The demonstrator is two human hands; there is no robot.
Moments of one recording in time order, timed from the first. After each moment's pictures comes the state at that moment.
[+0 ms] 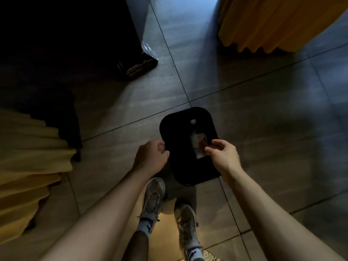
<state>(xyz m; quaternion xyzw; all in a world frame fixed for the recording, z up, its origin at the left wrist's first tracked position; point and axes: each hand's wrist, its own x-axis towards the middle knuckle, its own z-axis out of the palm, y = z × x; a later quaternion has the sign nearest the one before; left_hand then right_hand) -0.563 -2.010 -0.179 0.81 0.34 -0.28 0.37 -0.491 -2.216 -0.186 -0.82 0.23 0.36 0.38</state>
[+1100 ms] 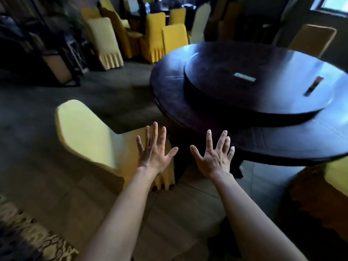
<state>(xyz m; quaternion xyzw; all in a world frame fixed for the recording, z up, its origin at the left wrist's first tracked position) -0.942 -1.829 0.344 0.85 0.52 0.08 0.06 -0.757 -1.923 0.347 -0.87 -0.46 0.11 0.14</state>
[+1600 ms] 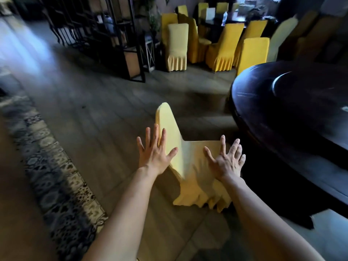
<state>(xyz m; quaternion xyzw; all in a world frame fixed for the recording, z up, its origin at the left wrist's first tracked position) -1.279 -1.660 0.356 0.77 0.64 0.07 0.04 -1.046 -1.706 0.350 -0.83 -0.52 0.14 0.12</state>
